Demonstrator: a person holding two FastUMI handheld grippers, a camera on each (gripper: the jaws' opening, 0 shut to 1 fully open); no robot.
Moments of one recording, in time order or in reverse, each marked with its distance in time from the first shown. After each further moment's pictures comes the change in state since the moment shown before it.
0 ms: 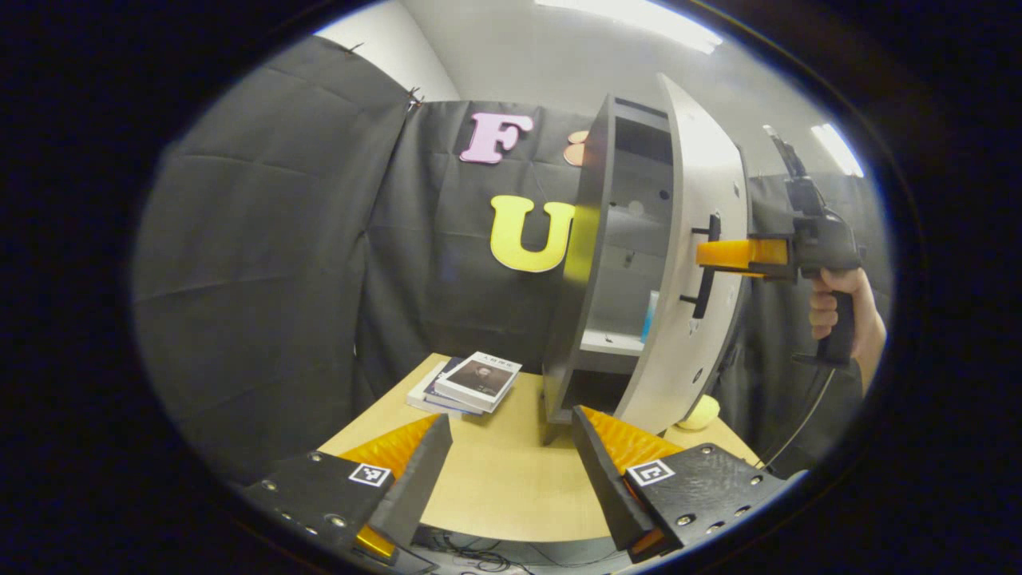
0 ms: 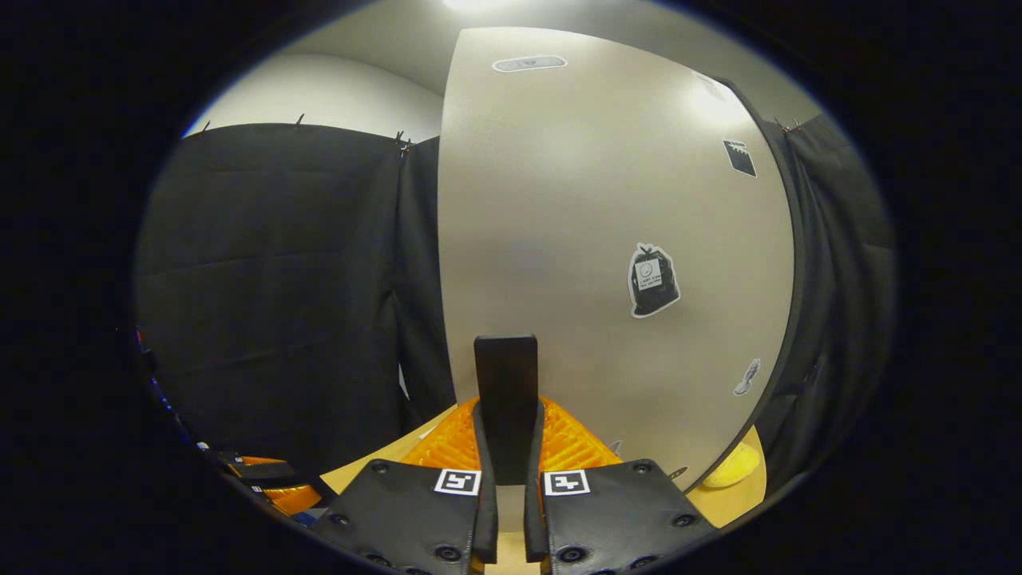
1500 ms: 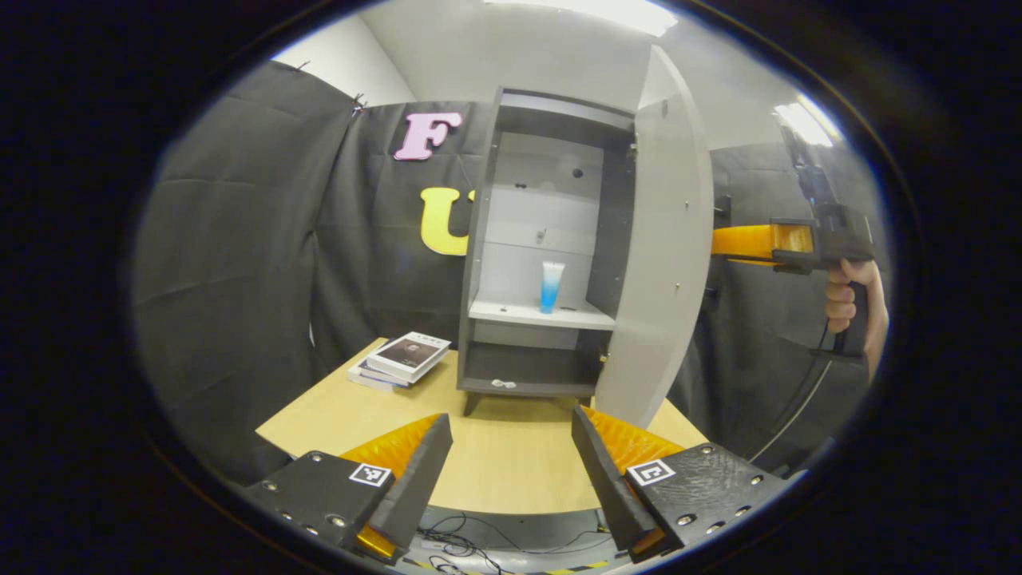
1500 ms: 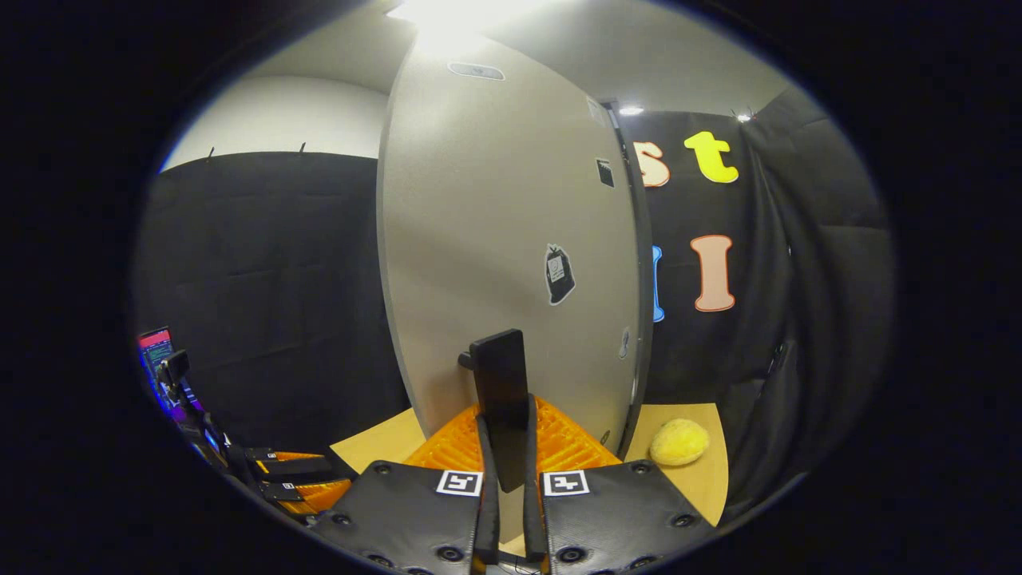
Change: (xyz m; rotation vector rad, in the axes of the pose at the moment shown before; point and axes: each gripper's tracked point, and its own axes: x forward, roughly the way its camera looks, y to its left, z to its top) left arm -0.077 -0.192 -0.038 0.038 0.021 -0.153; right arm -0.045 -0.064 -0.002 0.039 -0.022 -0.017
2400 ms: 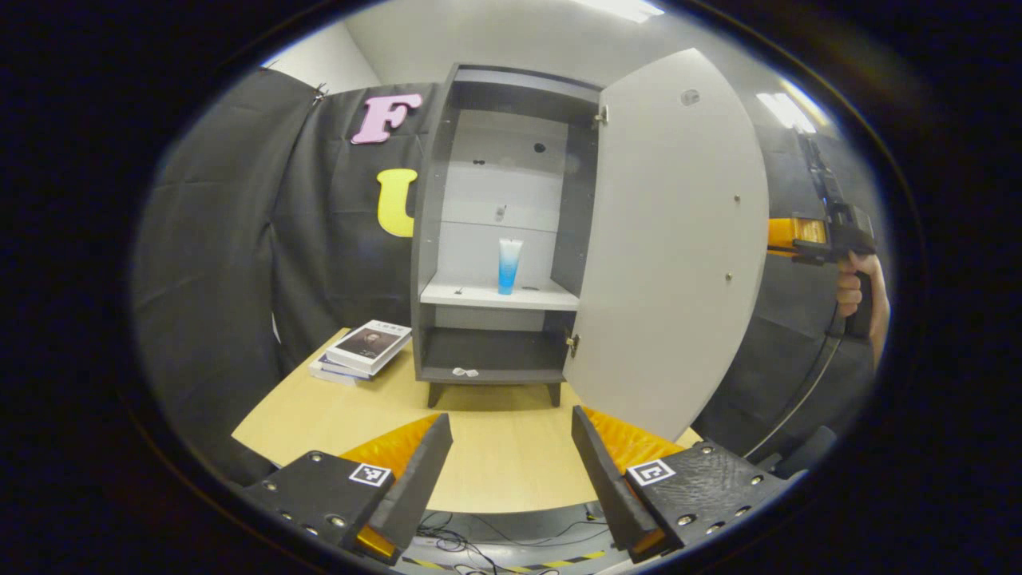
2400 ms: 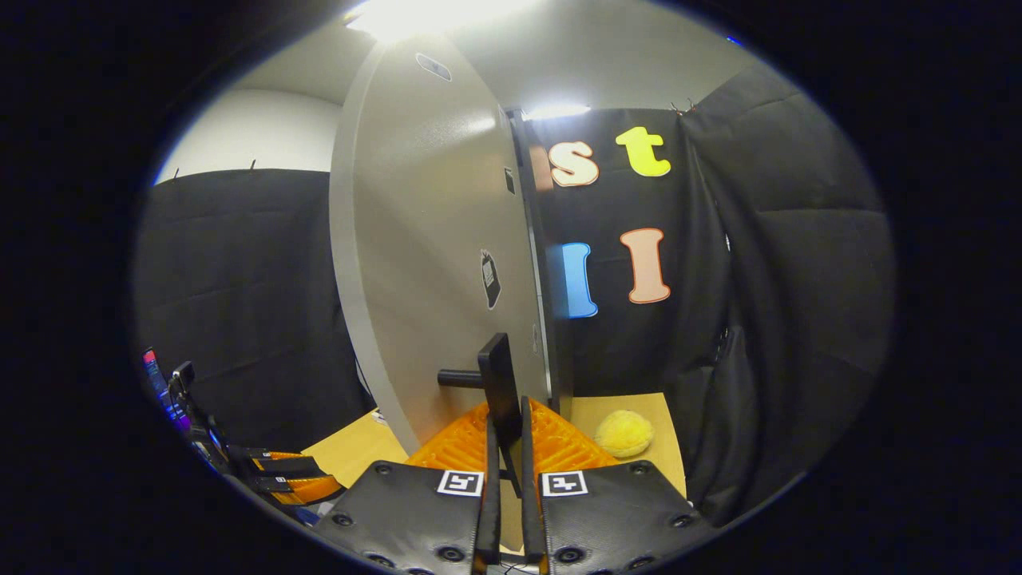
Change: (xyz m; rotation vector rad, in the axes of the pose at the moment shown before) left arm 0.036 -0.039 -0.004 0.047 0.090 -0.104; right arm -0.027 -0.052 -0.002 0.073 0.004 -0.153
